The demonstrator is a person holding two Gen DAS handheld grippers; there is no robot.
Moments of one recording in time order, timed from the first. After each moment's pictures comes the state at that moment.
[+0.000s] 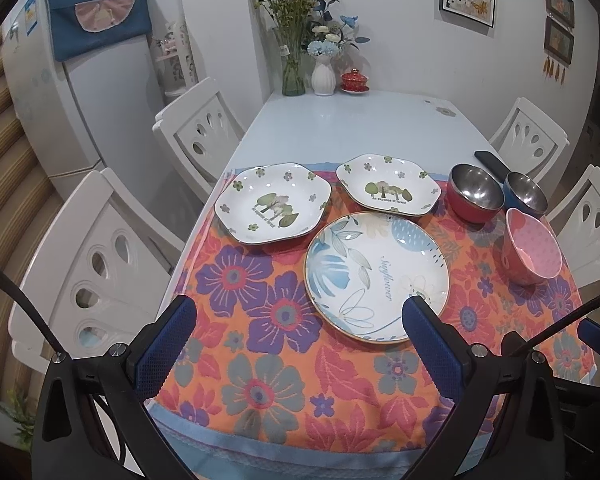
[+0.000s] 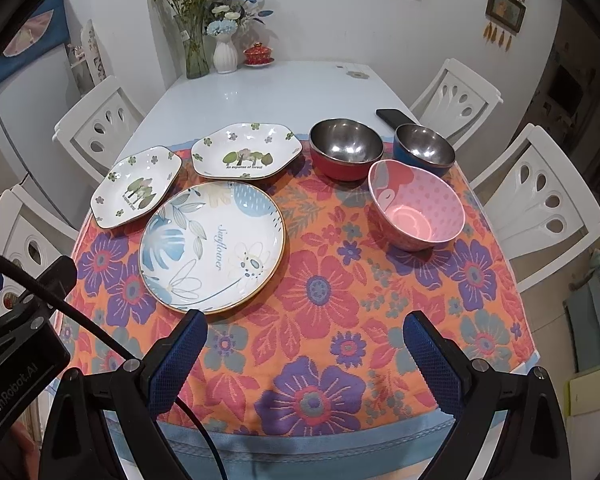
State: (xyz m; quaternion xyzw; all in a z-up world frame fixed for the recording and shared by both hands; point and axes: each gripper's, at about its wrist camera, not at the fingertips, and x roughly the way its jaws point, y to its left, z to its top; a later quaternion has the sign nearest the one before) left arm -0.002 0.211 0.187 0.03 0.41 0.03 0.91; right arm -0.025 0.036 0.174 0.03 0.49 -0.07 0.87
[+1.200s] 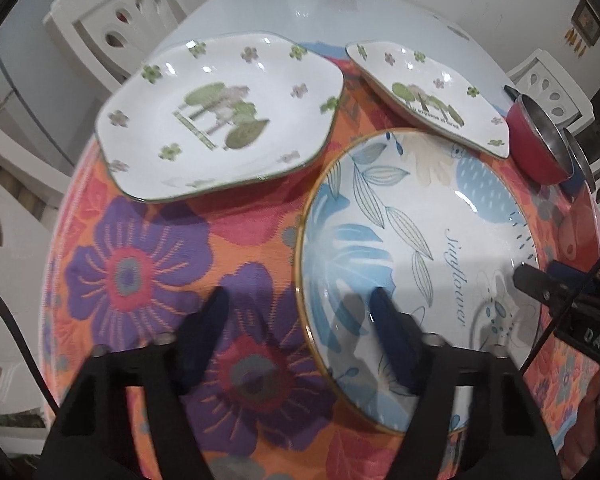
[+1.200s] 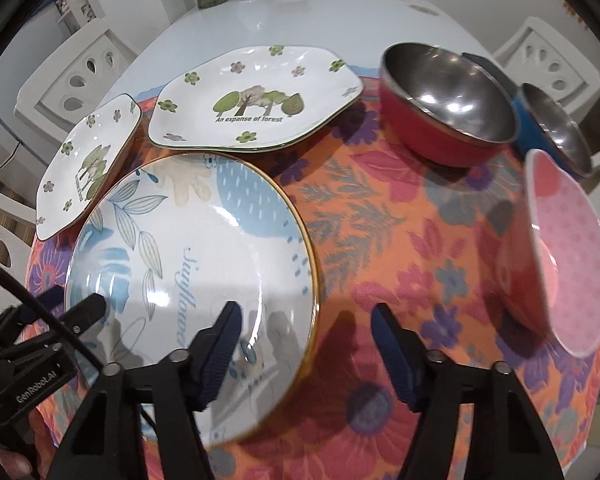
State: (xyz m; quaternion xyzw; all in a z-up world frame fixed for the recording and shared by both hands) left arm 0.141 0.237 0.030 -0.03 0.57 -0.05 0.82; right arm 0.144 0.022 0.041 0.04 0.58 0.02 0.81
